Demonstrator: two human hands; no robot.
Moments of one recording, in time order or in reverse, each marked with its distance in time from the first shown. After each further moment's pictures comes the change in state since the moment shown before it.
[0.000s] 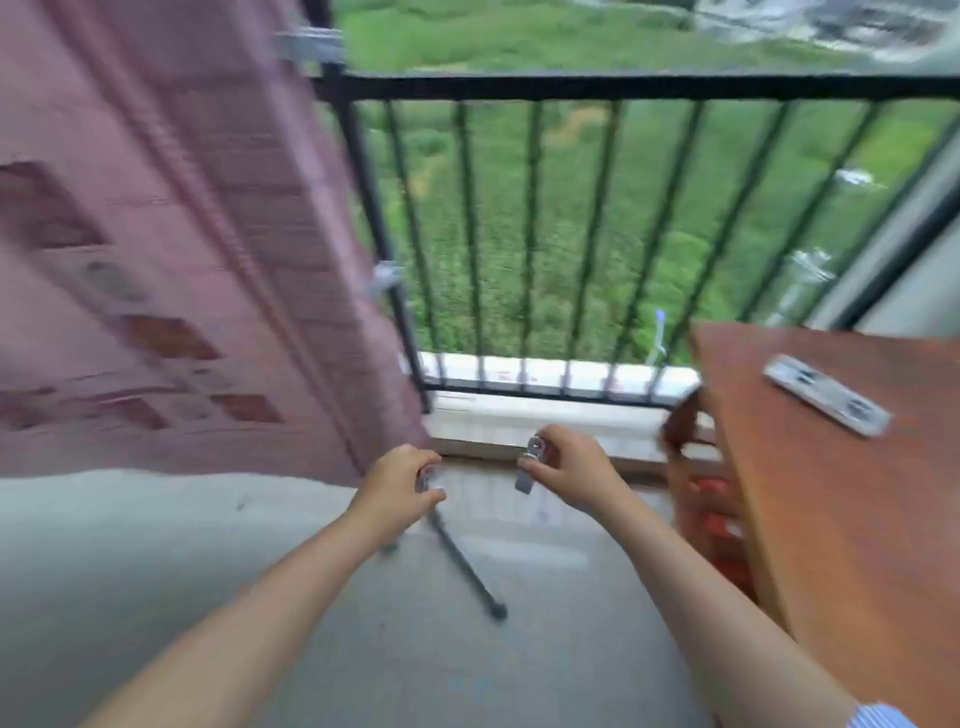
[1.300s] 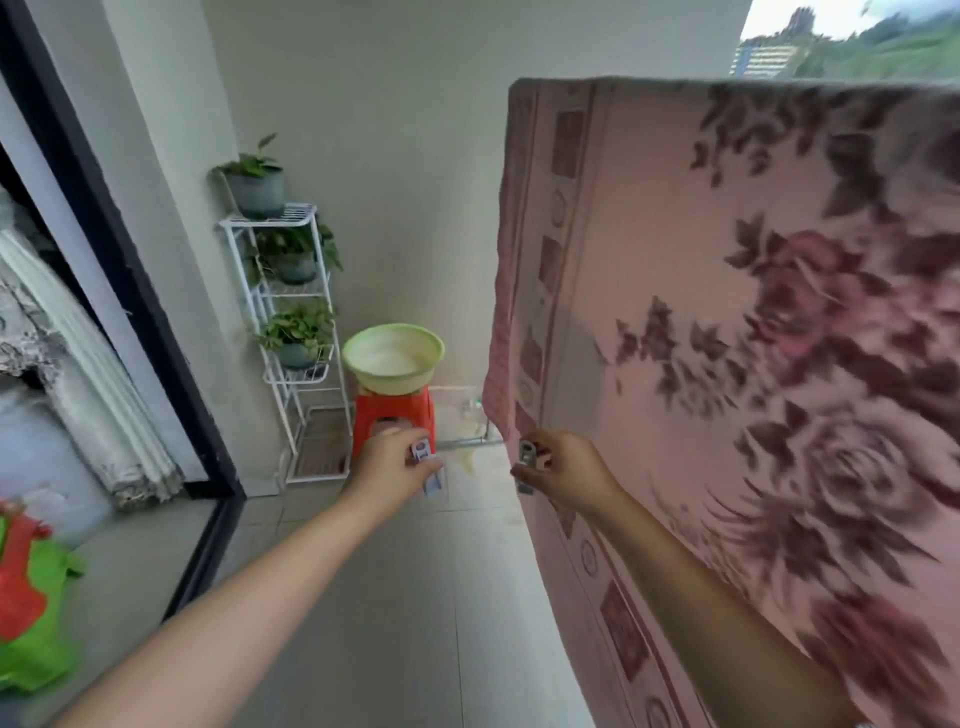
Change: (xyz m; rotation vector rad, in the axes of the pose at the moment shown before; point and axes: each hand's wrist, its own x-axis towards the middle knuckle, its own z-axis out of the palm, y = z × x) left_hand -0.197 -1.003 -0.622 -0.329 1.112 -0.992; right_hand 0.387 -1.088 0.735 0.020 -0.754 -1.102
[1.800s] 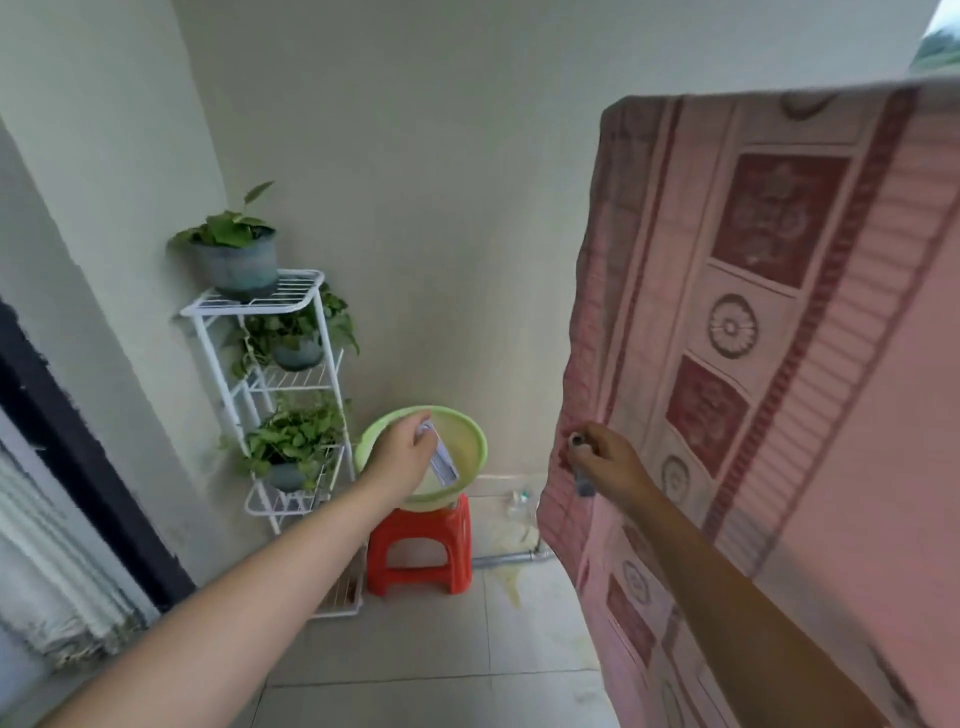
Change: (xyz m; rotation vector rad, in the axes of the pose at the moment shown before) left_hand 0.461 -0.091 -0.041 -0.220 0.081 -0.111; right_hand 0.466 0.038 0.023 0.222 0.071 0.073
